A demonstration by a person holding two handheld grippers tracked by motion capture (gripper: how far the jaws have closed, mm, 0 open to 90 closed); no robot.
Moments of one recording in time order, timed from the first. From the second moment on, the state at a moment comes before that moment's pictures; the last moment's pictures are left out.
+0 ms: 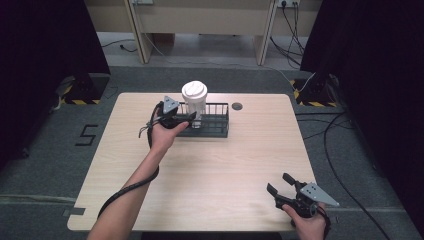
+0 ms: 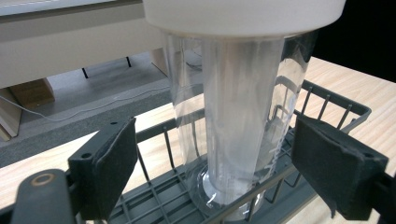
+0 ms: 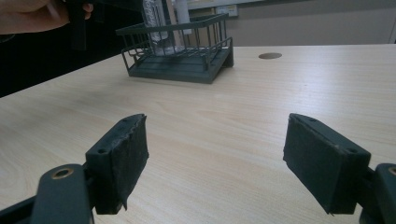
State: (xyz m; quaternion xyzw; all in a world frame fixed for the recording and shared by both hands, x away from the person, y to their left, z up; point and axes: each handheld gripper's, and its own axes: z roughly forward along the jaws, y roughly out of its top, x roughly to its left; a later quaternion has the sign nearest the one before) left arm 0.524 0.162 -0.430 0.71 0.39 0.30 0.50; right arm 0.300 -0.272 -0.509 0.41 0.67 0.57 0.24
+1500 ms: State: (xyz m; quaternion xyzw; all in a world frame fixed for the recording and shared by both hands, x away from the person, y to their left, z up) left arm 0.455 0.217 -0.442 0.70 0.39 0.32 0.51; right arm 0.300 -0.271 -0.510 0.41 0.67 0.57 0.24
